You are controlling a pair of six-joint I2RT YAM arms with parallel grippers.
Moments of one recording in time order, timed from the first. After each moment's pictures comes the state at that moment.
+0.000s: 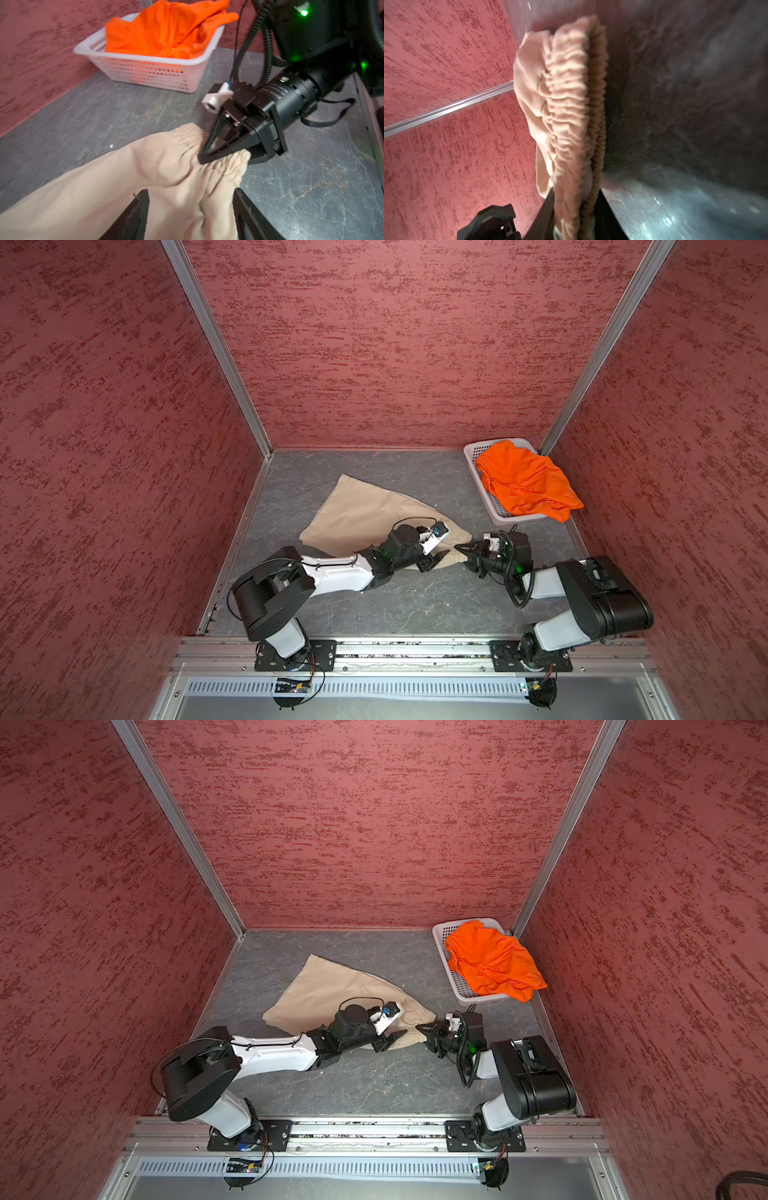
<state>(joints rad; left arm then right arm) -0.93 1.56 0.77 0.39 0.01 0.07 0.14 1.49 0.25 0.66 -0.75 1.39</state>
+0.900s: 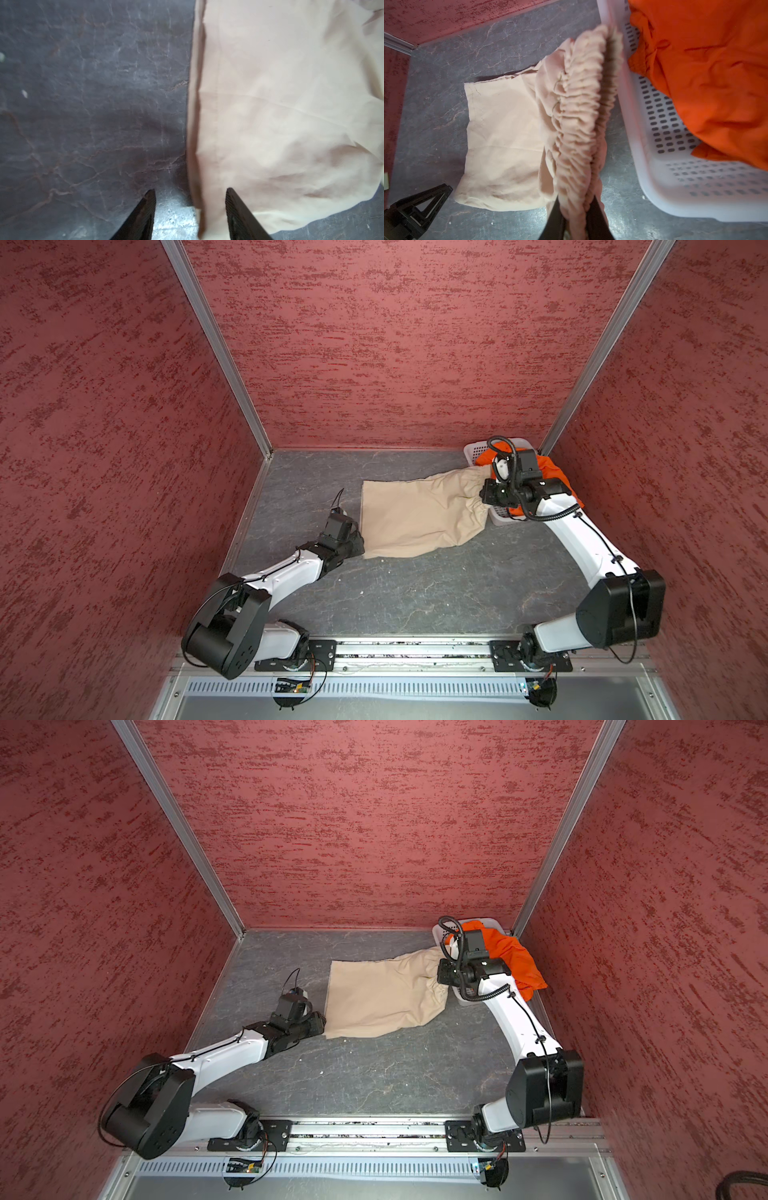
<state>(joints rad) -0.42 1.36 0.56 -0.10 -0.02 -0.64 0.18 1.50 1.38 -0.77 -0.14 0.29</state>
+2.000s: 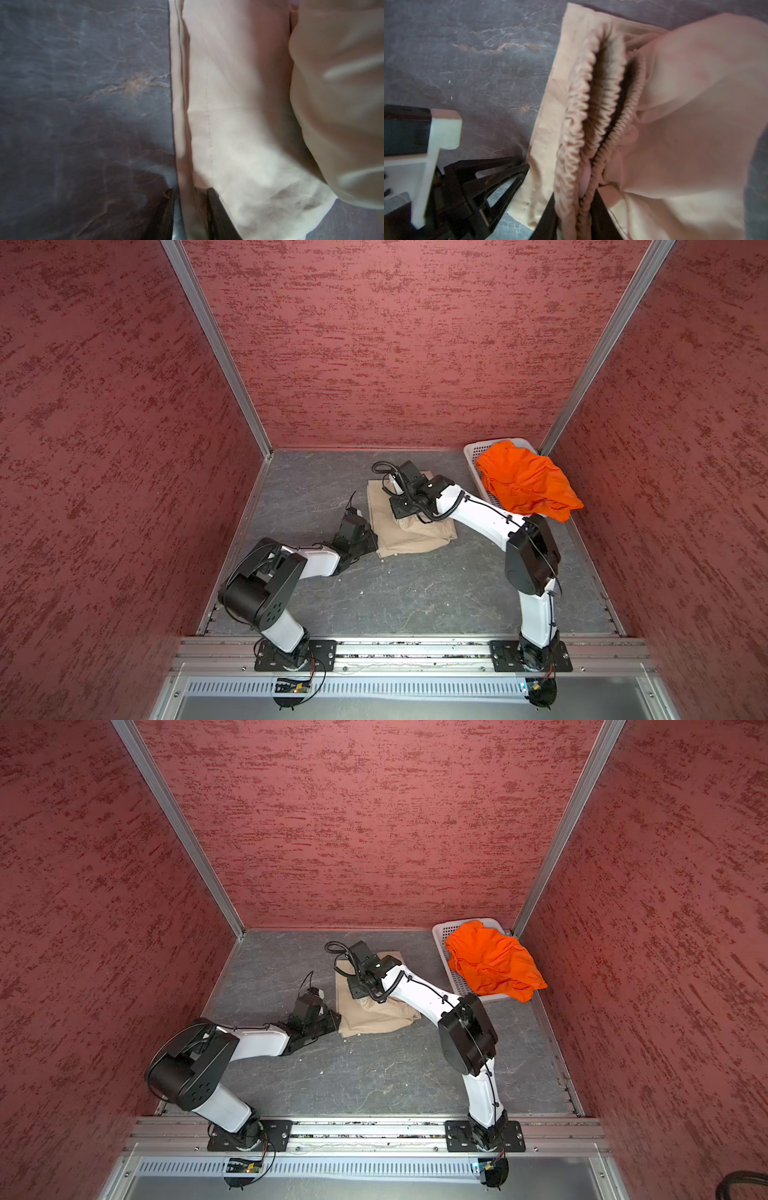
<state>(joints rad) -0.48 1.56 0.56 0.21 0.02 -0.75 0.73 2.04 1.73 -0.67 -0.04 0.36</state>
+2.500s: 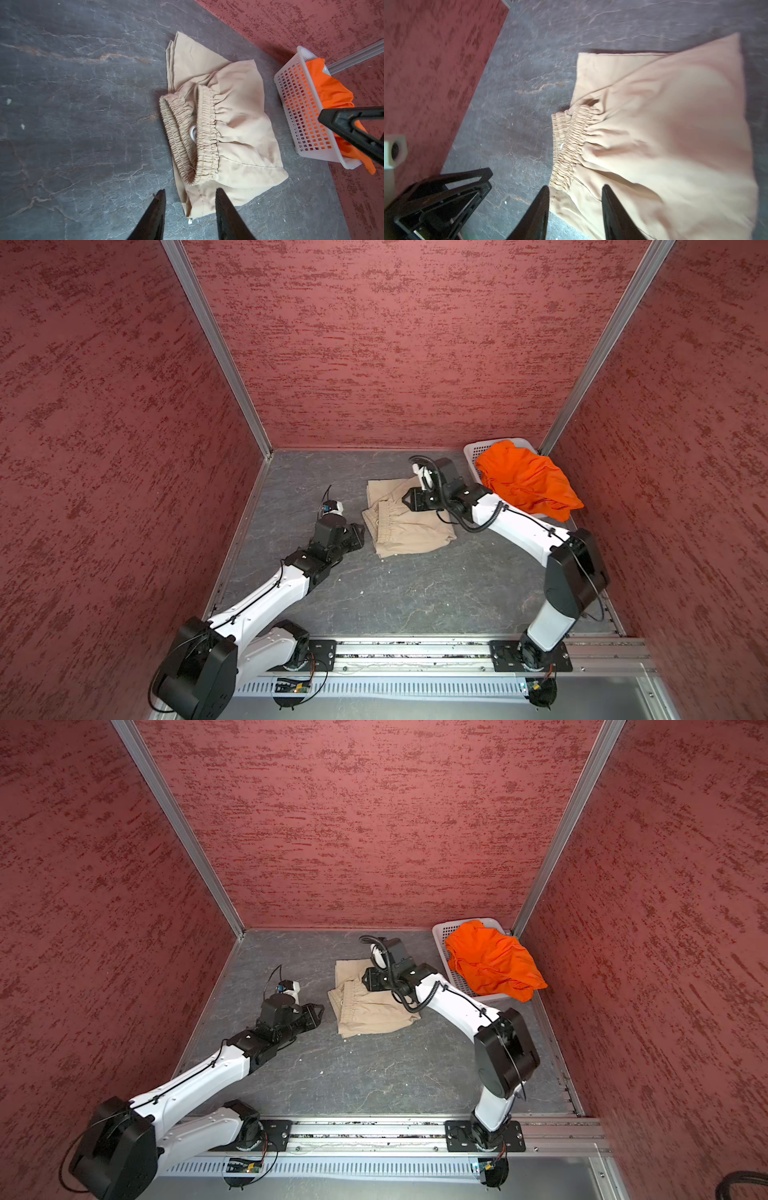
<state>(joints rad) -0.46 1.09 0.54 -0.06 -0.02 -0.70 0.57 1.70 1.34 -0.37 -0.22 0.45</state>
